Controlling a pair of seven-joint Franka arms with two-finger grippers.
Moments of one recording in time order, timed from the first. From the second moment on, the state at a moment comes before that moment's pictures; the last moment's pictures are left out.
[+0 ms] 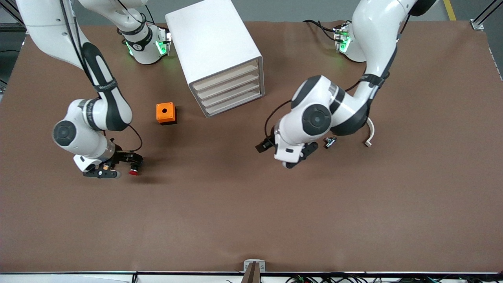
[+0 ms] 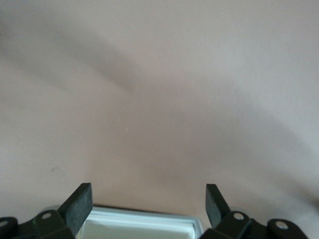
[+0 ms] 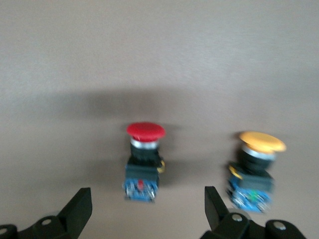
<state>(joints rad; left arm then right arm) -0.39 0.63 -0.25 -1.36 -0.20 1.93 -1.18 0.08 0.40 -0.09 -1.99 0.10 2.29 -0.01</state>
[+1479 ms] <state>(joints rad) 0.17 0.18 -0.25 -1.56 -0.04 1.54 -0.13 -0.03 0.04 -0.08 -1.71 0.02 1.64 -0.11</state>
